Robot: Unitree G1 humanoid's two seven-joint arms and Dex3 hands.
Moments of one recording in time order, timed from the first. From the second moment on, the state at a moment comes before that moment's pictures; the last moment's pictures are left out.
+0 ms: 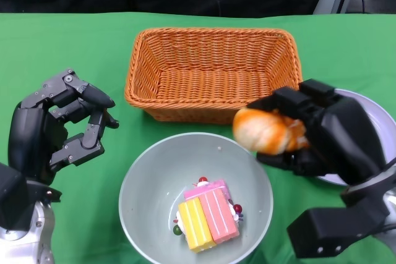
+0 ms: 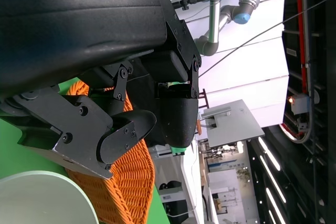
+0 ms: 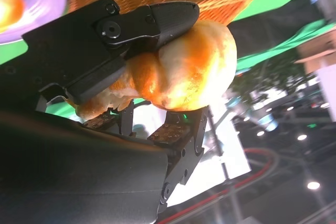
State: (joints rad) left arm -0.21 0.06 0.17 0.28 -0.20 -0.48 -0.22; right arm -0.27 -0.29 0.24 0.17 -0.75 -0.45 -0.40
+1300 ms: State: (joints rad) left arm -0.21 0.08 0.17 0.30 -0.21 -0.49 -0.24; right arm -0.38 -0.43 0.10 0.67 -0.68 -0.41 -0.55
